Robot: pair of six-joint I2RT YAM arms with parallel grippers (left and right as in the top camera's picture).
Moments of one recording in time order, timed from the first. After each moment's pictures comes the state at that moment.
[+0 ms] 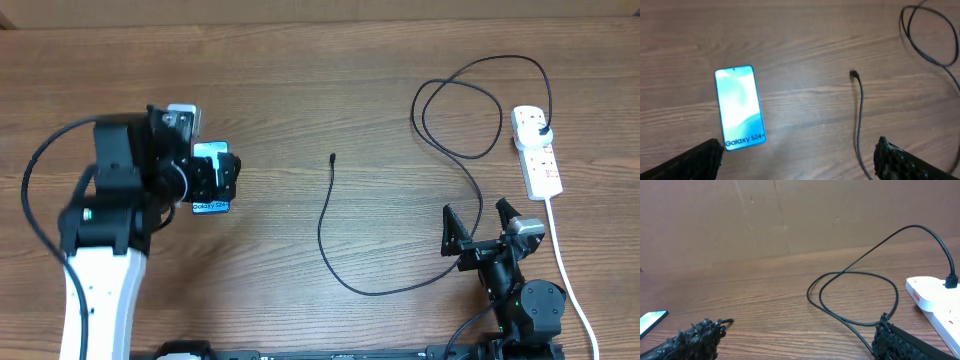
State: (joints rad) left arm 0.00 1.16 1.19 -0.92 0.27 0.00; right arm 0.01 0.01 0.05 -0.12 -0.17 0.17
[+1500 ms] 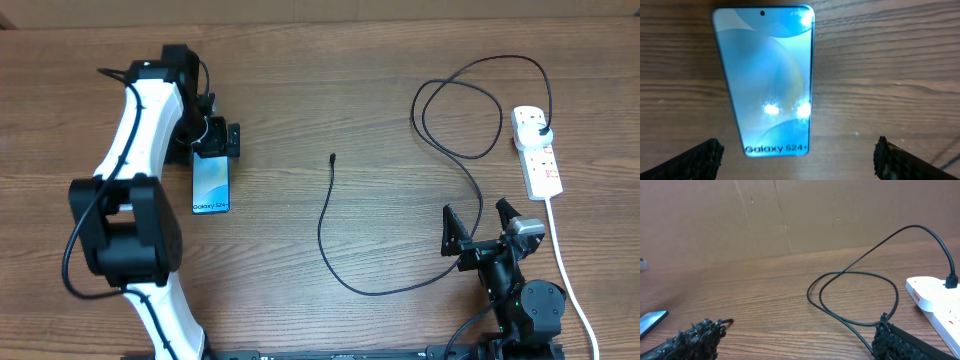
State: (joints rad) left arm 0.01 2.08 1.73 -1.26 0.08 -0.06; right arm 0.01 0.01 0.05 -0.12 -0.17 0.17
